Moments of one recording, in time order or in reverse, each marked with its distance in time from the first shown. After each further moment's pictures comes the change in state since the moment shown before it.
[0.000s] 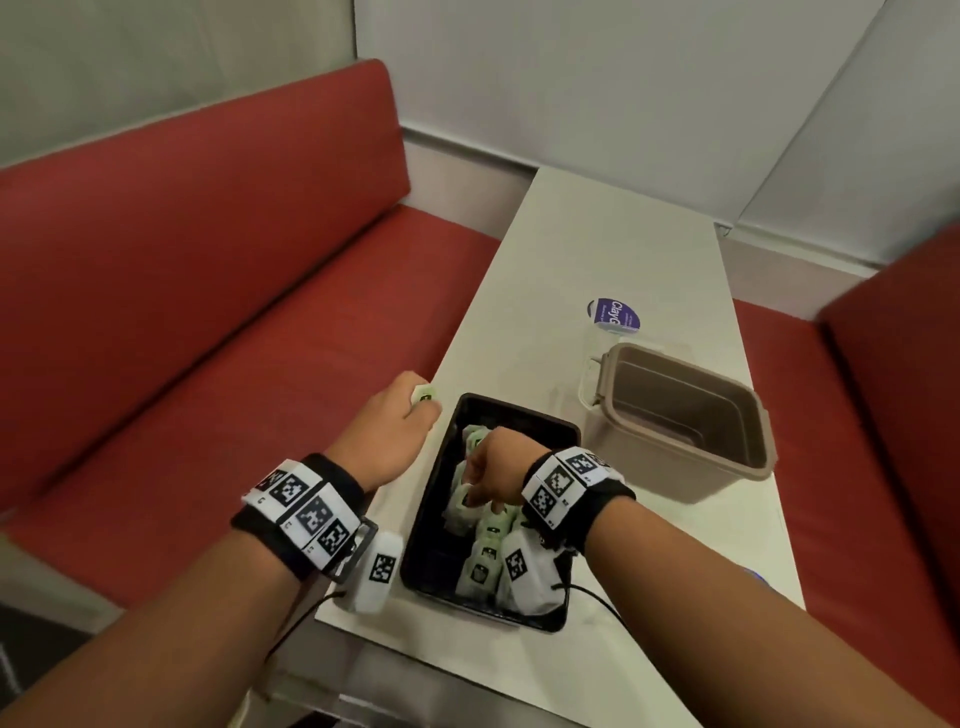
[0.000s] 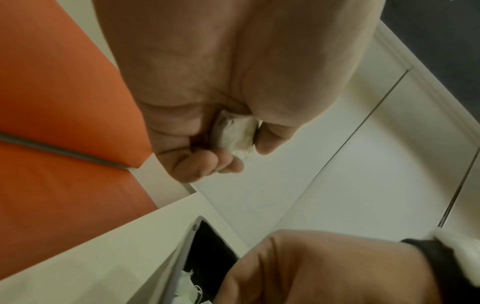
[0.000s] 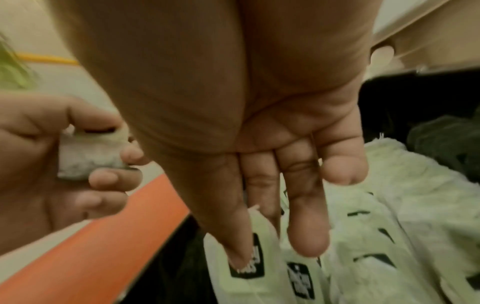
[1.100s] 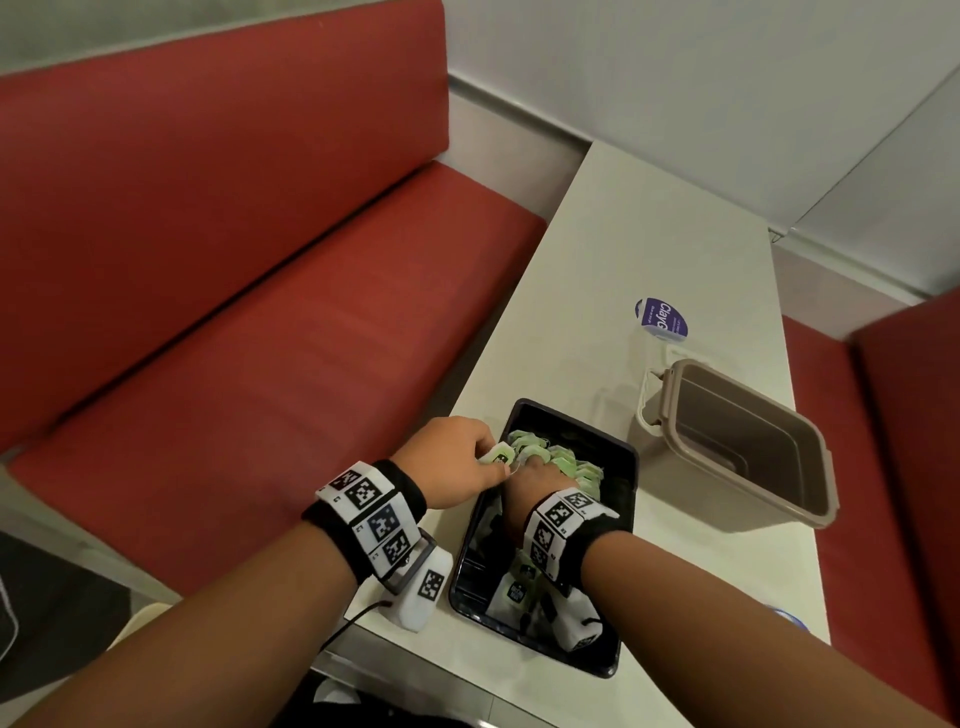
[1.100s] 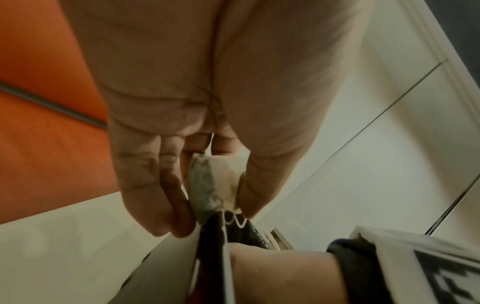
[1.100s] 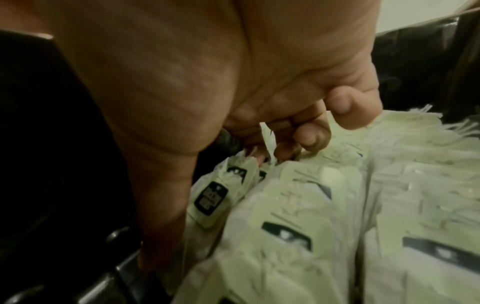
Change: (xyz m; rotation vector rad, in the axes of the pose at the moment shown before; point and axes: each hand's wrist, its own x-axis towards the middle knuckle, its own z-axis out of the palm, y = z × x) left_hand 0.022 -0.052 0.015 0.149 -0.269 0.000; right_hand 0.054 -0.013 0.048 -0.434 0.020 0.289
